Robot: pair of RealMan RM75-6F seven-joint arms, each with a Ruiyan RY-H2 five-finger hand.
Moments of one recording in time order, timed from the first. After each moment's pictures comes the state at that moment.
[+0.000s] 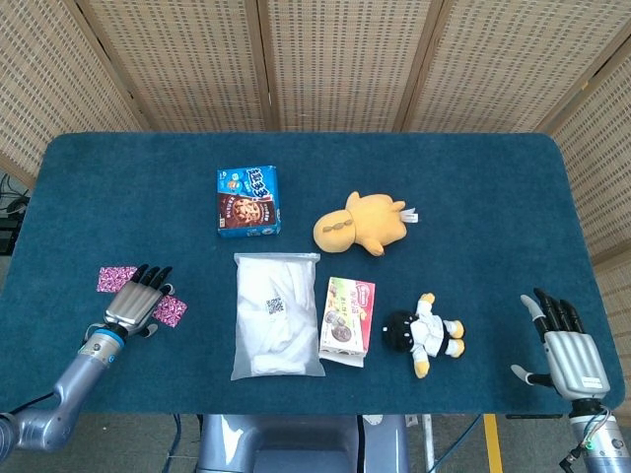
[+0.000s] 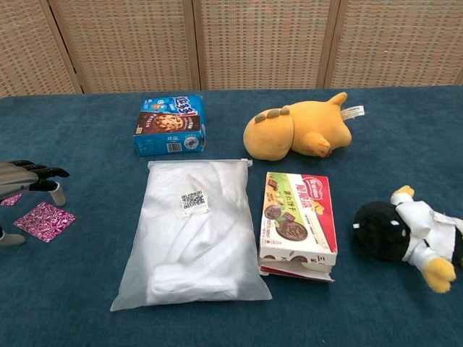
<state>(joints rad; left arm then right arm) -0.59 -1.37 0.03 -1.44 1.08 0.87 0.52 0.10 -1.13 0.03 -1.63 -1.45 1.36 -0.05</state>
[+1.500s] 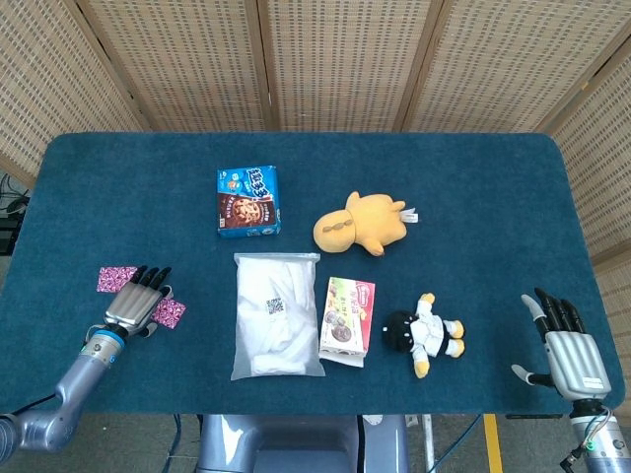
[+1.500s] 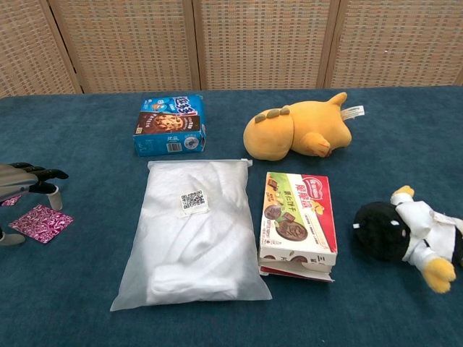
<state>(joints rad) -0.59 -1.38 0.04 -1.43 1.05 0.88 0.52 0.10 -1.13 0.03 -1.63 -1.45 1.37 -0.04</state>
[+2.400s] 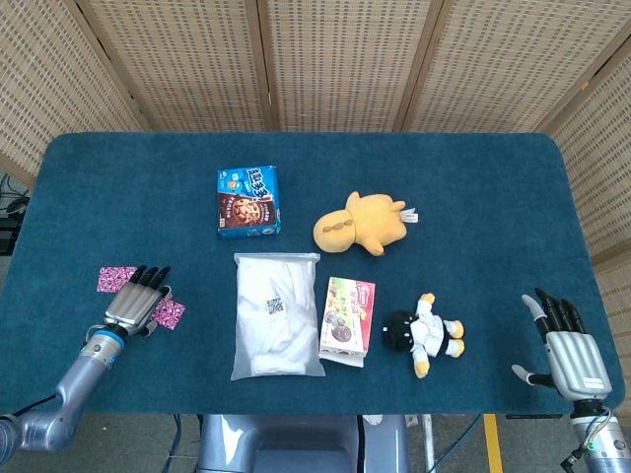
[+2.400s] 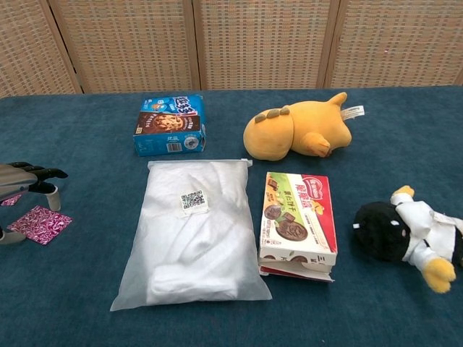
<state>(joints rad) -0.59 -1.38 0.04 -1.43 1.05 0.89 0.52 0.10 -1.13 0.03 -1.63 -1.46 1.37 -0.03</state>
